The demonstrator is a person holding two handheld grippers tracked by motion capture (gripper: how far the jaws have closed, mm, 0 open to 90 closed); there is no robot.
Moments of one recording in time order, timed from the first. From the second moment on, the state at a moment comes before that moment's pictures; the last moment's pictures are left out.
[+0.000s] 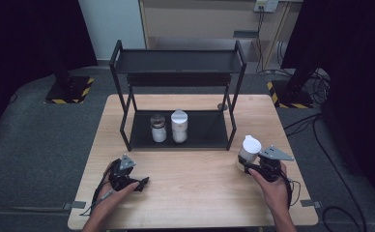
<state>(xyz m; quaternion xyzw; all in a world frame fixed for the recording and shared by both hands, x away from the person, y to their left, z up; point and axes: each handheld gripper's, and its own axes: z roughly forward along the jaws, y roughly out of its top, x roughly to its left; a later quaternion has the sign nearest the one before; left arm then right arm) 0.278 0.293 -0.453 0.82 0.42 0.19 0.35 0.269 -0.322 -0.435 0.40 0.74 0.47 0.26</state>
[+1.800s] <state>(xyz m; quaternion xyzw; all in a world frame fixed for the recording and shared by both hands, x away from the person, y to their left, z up) 0.278 0.292 -0.453 0.82 0.42 0.19 0.35 0.307 -0.241 -0.411 0.33 0.78 0.48 0.22</state>
